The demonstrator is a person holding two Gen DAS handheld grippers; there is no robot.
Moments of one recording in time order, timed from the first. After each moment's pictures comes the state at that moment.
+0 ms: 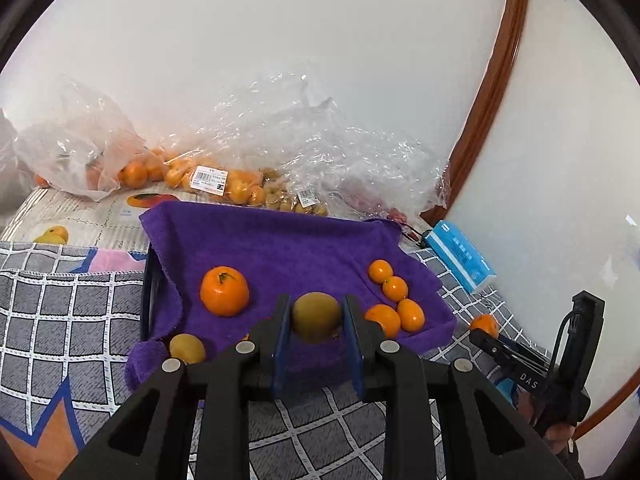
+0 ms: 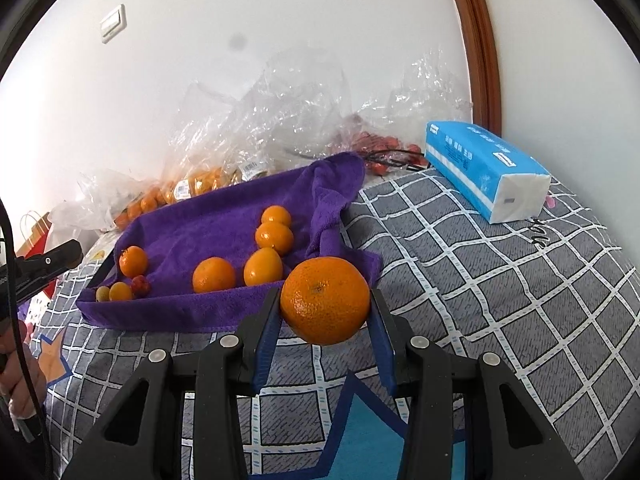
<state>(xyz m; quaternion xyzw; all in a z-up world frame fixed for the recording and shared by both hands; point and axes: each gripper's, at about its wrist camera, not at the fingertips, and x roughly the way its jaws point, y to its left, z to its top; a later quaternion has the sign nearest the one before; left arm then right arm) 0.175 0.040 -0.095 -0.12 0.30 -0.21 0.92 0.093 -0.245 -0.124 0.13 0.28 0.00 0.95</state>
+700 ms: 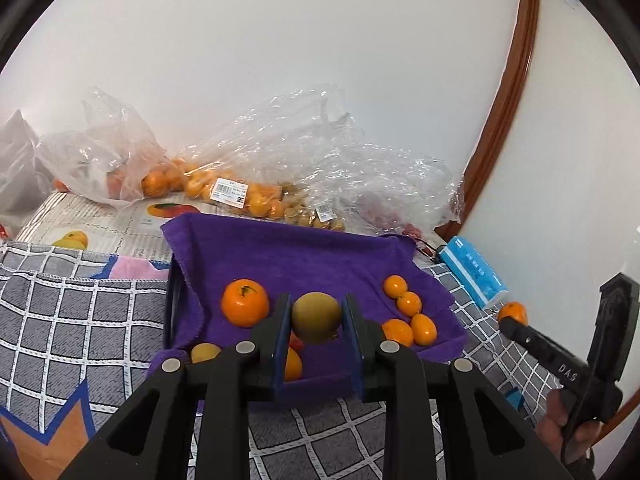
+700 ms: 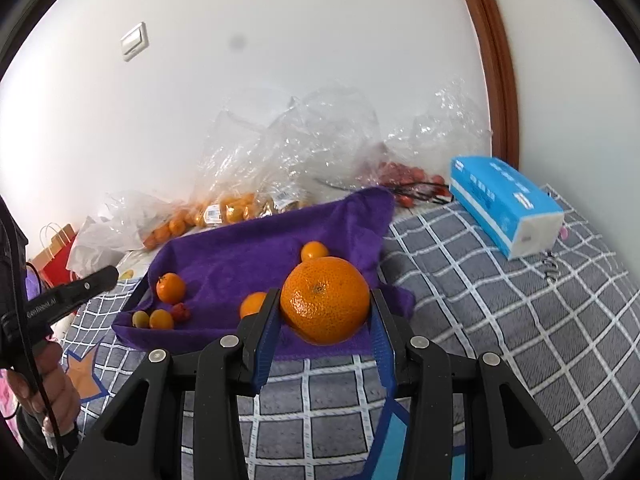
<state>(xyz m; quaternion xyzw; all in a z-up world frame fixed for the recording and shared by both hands) 0.173 0.048 -0.088 -0.12 0.29 -0.18 0.93 0.093 -0.227 -0.081 0.13 0.25 0.03 0.96</state>
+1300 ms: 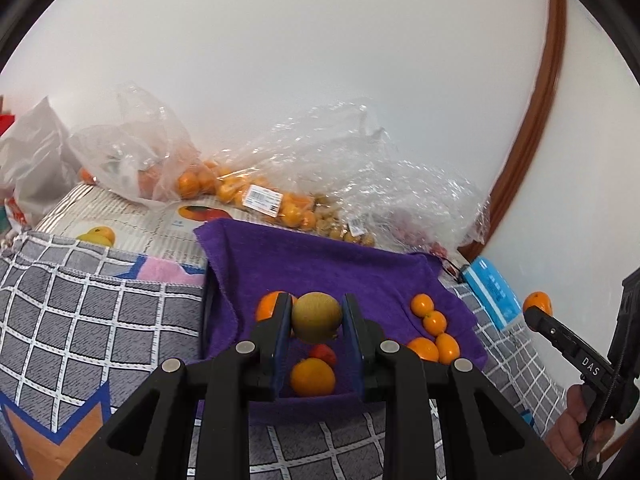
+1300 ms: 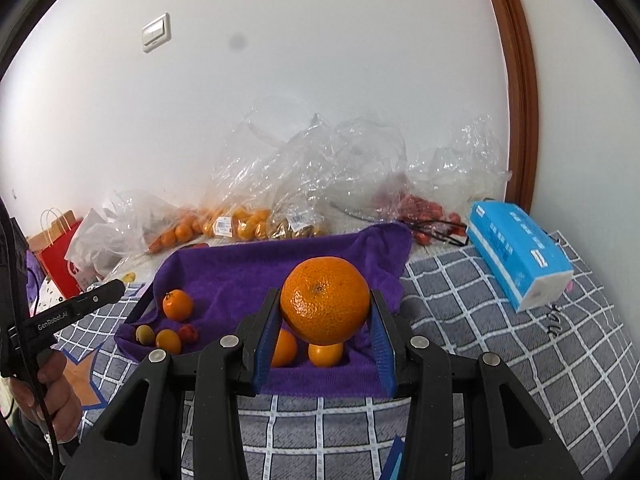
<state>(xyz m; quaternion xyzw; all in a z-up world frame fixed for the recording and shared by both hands) 0.183 0.071 -0.089 -0.15 0.28 -0.13 0.94 0.111 -0.212 -0.052 0.09 0.23 0.04 0.97</state>
